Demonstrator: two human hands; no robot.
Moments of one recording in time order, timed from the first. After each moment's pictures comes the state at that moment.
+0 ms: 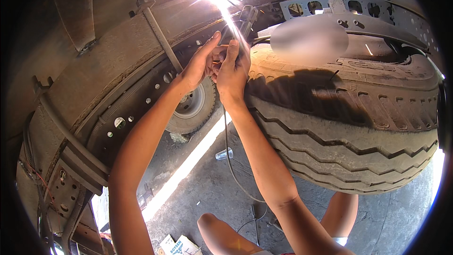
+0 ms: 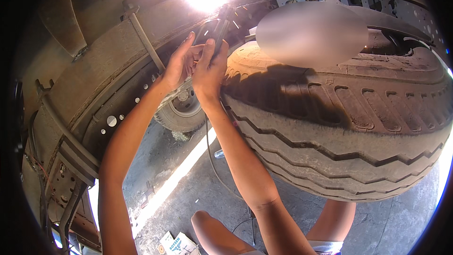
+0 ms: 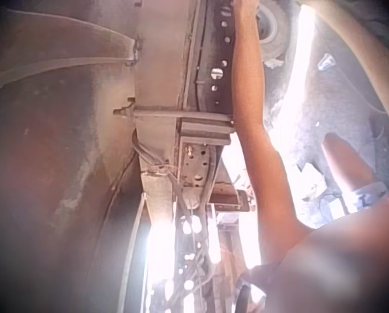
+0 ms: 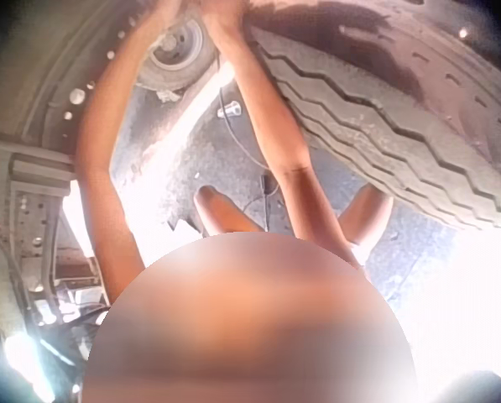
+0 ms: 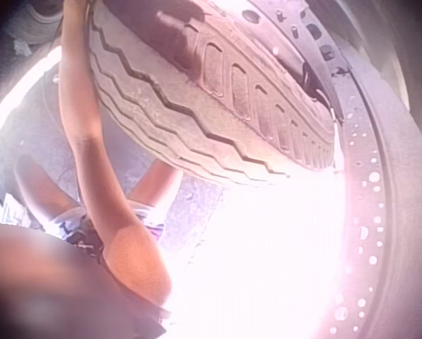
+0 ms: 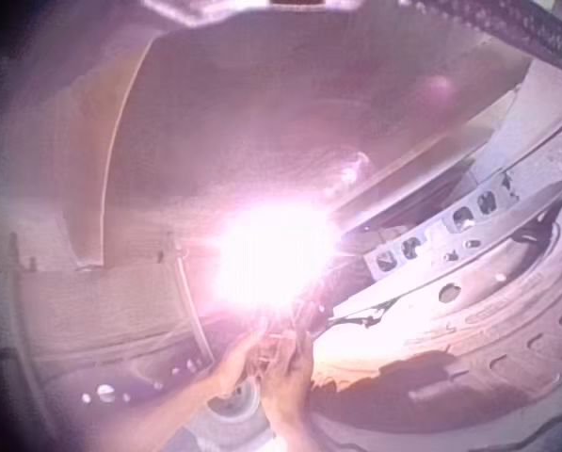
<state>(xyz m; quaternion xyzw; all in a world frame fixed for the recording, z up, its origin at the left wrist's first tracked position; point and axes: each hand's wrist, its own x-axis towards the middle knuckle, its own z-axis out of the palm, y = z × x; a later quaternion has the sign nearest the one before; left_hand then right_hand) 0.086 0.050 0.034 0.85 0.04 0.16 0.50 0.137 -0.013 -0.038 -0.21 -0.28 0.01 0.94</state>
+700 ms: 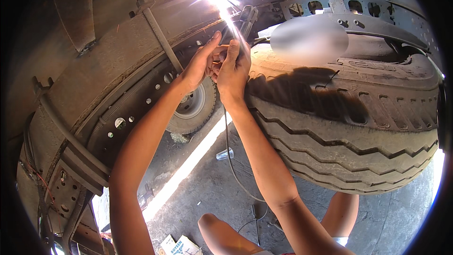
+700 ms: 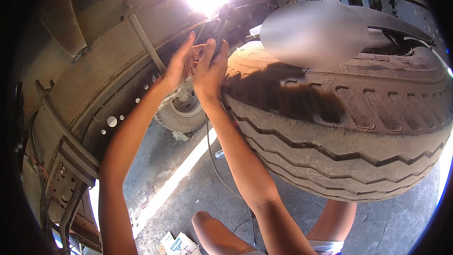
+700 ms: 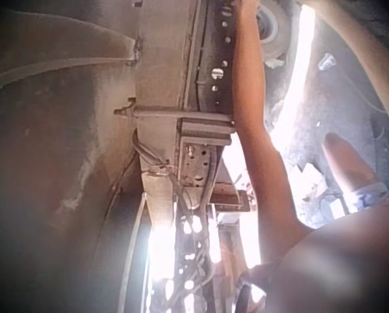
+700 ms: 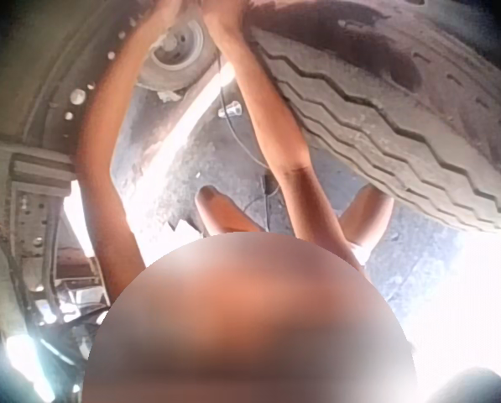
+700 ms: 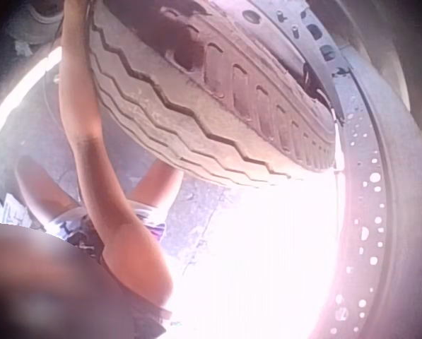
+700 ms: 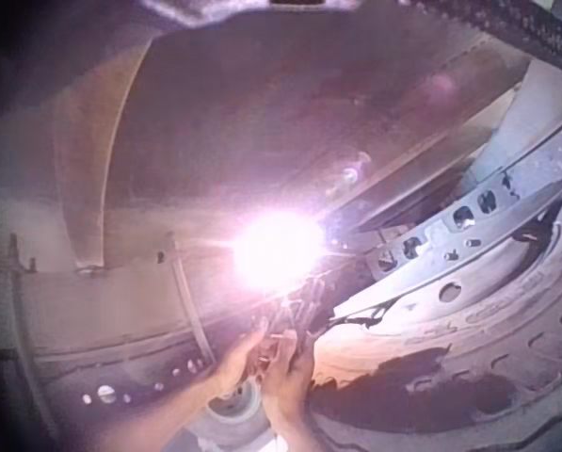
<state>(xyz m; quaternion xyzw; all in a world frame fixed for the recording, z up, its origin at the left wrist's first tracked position) 0.087 0.049 0.031 0.85 0.04 0.18 0.49 0.139 -0.010 -0.038 -0.20 -0.29 -0.03 0.93</state>
